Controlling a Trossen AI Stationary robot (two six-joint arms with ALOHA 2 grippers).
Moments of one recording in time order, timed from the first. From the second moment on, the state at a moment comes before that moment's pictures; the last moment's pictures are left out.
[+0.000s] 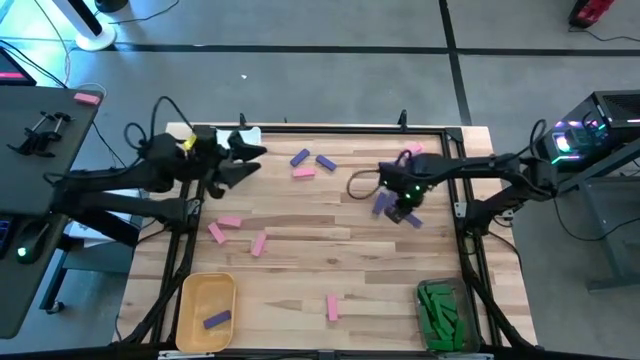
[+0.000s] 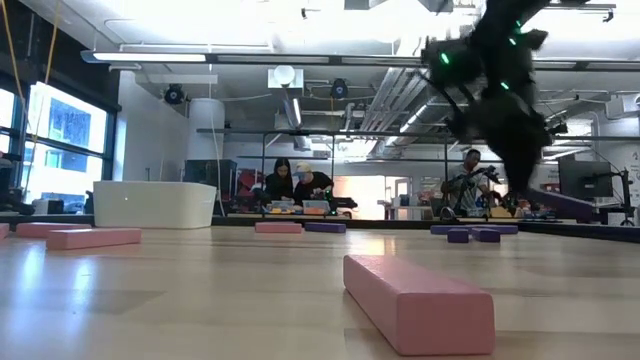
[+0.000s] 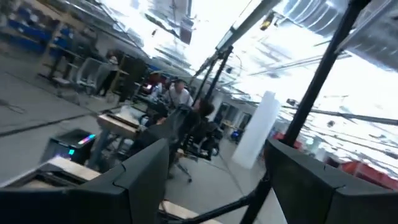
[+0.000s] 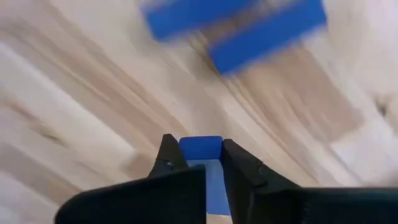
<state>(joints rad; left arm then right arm) 0.12 0.79 0.78 0.29 0.08 -0.47 -0.26 1.43 0.93 -1.05 -0.12 0.52</state>
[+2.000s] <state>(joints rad) -0.07 1.40 0.95 0.25 -0.69 -0.08 -0.11 1.49 1.30 -0.03 0.16 0.69</state>
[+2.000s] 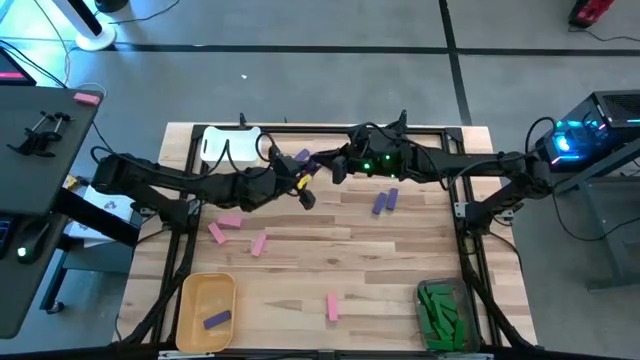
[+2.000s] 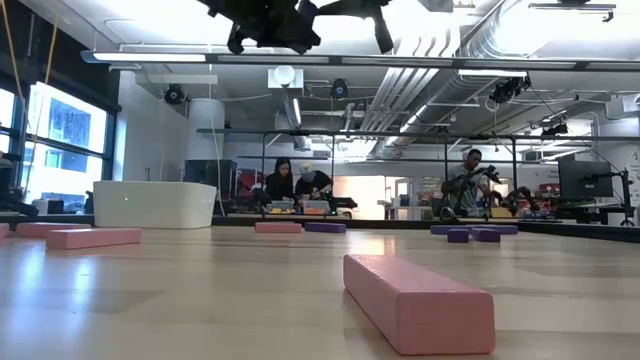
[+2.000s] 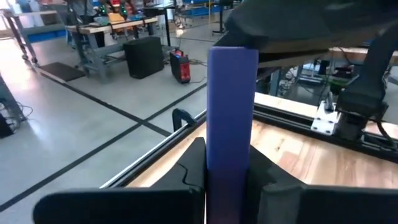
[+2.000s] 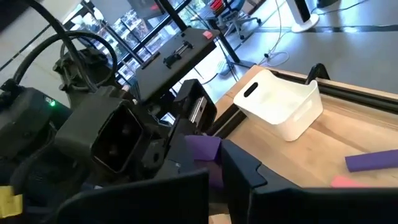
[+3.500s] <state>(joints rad) -1.23 1.37 0.92 -0.68 -0.07 -1.95 -0.32 1.47 1.29 -0.20 -0.05 0.61</state>
